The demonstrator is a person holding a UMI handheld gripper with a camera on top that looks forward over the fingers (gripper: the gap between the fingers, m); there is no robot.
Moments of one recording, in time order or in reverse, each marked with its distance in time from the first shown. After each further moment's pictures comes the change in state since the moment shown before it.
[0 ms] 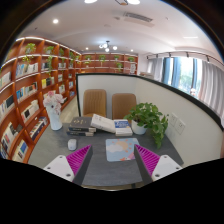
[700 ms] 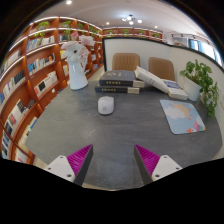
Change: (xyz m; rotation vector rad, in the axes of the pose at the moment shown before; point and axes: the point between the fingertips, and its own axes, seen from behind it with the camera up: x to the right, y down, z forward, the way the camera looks) arm -0.226 0.230 0.192 -0.260 -0.254 -0.045
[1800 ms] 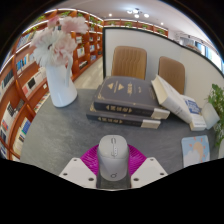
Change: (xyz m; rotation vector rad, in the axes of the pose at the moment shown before) arm -0.012 -0.145 0.178 -0.107 0.054 -0.047
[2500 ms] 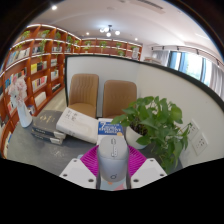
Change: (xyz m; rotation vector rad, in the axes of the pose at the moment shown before) arm 0.367 -0.056 -0.175 0.233 0.240 0.045
